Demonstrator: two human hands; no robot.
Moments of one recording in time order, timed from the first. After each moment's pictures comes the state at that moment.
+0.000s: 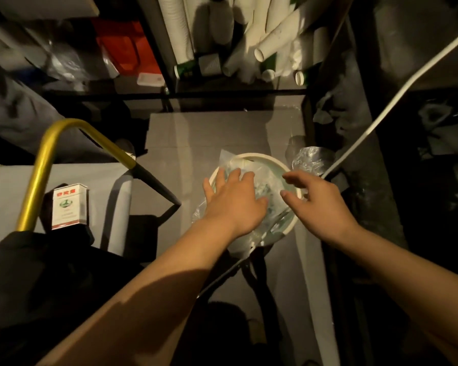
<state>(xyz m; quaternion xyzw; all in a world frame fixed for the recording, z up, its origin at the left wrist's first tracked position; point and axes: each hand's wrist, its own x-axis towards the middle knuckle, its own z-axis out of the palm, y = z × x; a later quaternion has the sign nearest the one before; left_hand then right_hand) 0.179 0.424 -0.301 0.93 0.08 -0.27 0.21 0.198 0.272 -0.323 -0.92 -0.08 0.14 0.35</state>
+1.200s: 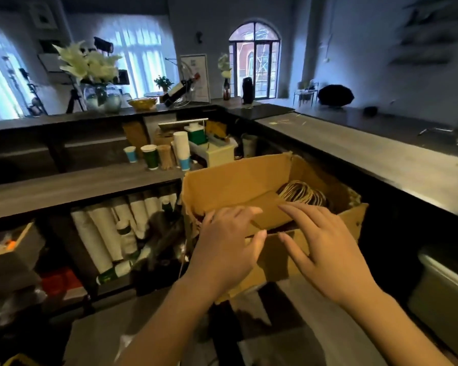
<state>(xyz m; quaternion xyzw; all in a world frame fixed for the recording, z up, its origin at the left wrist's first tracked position) 0.060 0.071 0.212 0.93 -0.25 0.10 0.24 0.029 -0.096 0.180 -0.95 -0.07 -0.29 0.10</state>
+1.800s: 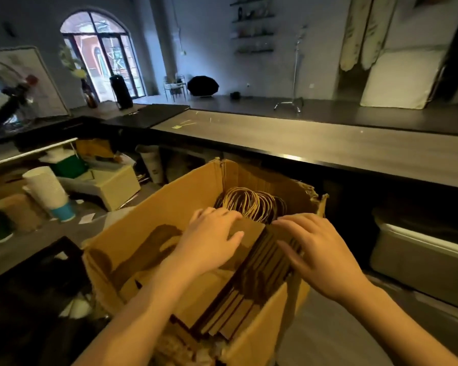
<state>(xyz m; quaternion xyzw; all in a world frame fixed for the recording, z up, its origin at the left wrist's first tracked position) 0.287 0.014 0.184 0.84 -0.52 -0.03 0.12 0.128 -0.112 0.146 -0.95 0.16 -0.27 0.03</state>
